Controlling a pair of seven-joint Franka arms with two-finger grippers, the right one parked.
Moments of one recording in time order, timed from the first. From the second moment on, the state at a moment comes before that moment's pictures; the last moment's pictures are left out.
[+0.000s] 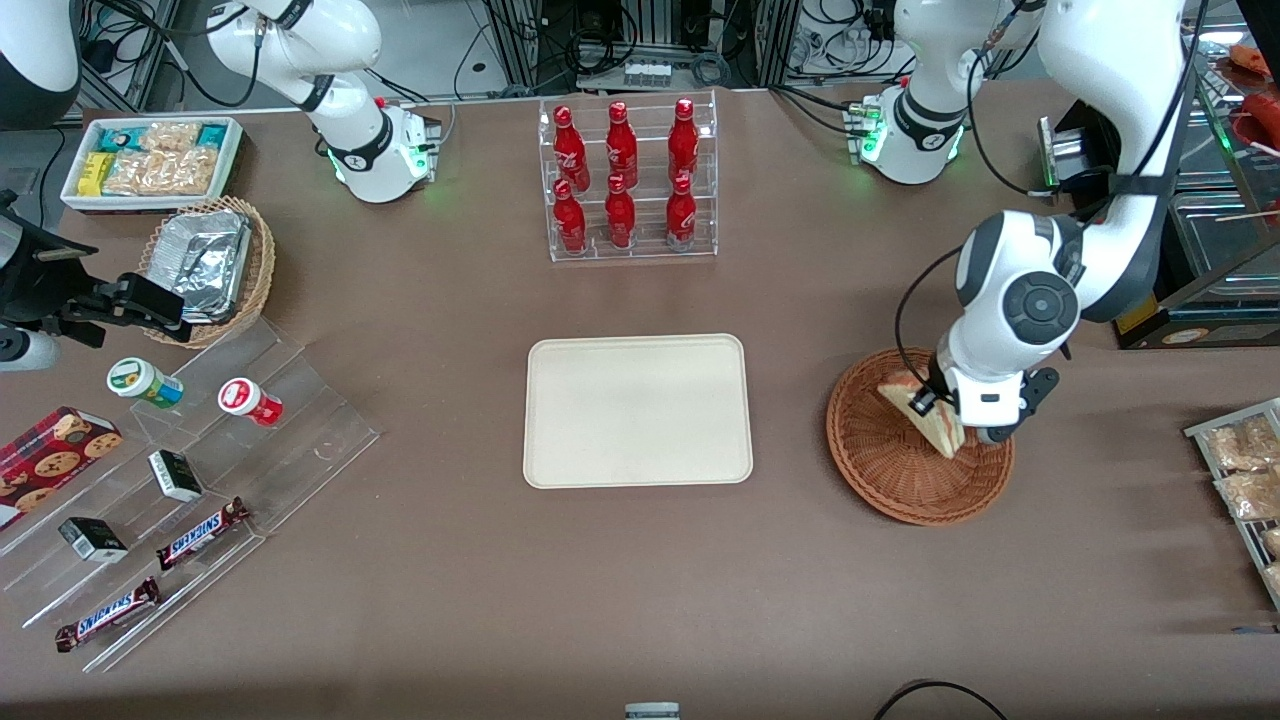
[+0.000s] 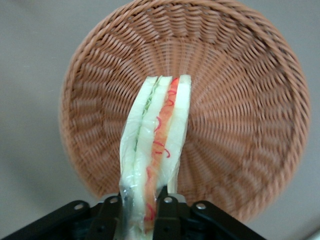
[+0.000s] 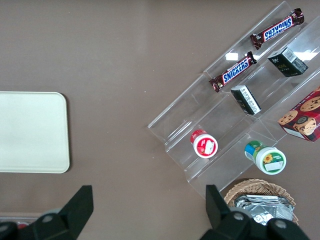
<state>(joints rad) -0.05 0.22 -0.21 -2.01 0.14 2.08 -1.04</state>
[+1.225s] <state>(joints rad) -0.35 0.76 -0.65 -1.46 0.57 1.93 -1.24</state>
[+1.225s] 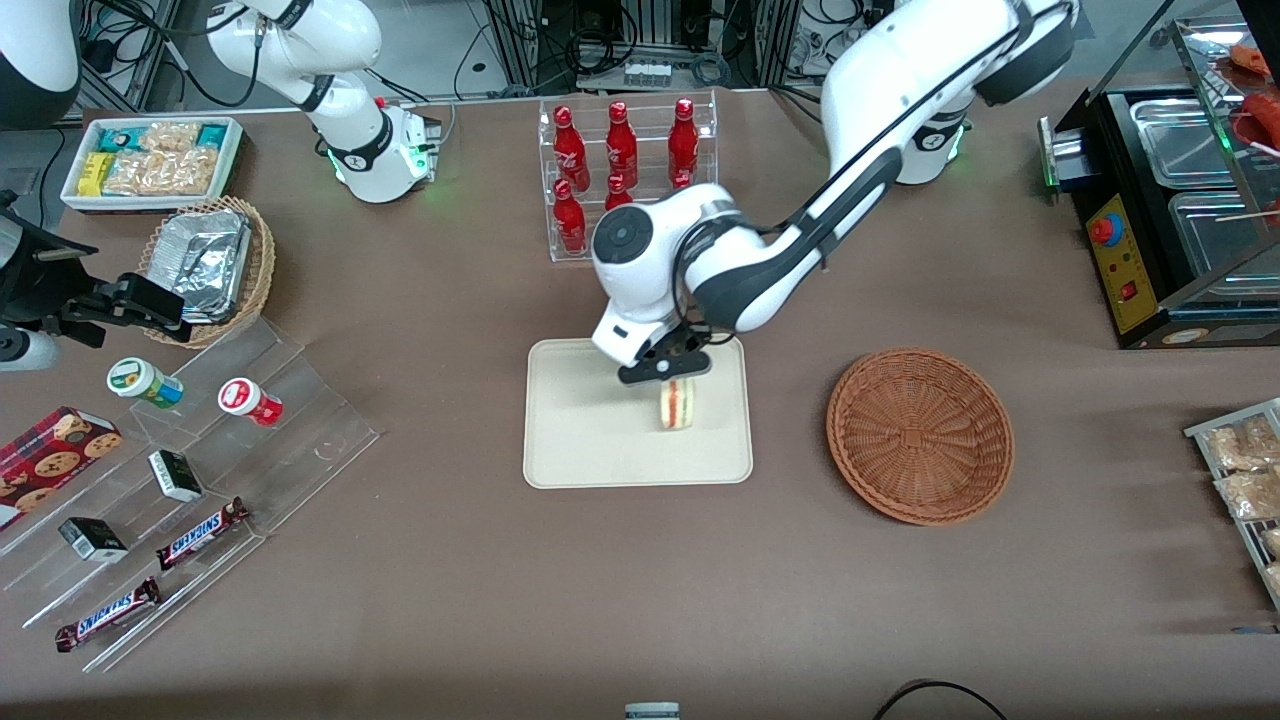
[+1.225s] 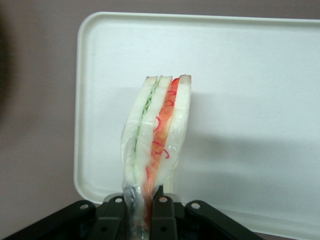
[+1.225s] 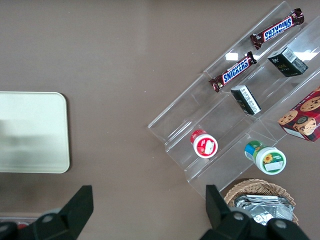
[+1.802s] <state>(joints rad) -0.47 0.85 -0.55 -1.37 0.57 2.07 -1.25</state>
